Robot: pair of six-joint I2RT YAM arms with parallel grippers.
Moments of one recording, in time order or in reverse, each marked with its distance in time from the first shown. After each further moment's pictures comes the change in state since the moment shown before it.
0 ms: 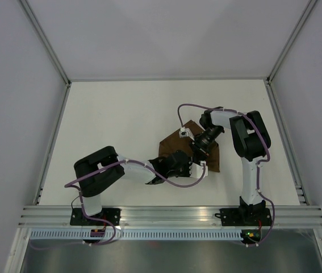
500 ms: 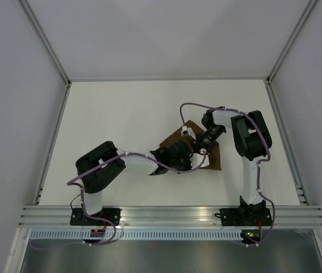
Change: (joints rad) left arm 0.069 0.034 0.095 -0.130 0.165 -0.143; right arm -0.019 0.007 0.004 -0.006 -0.004 0.020
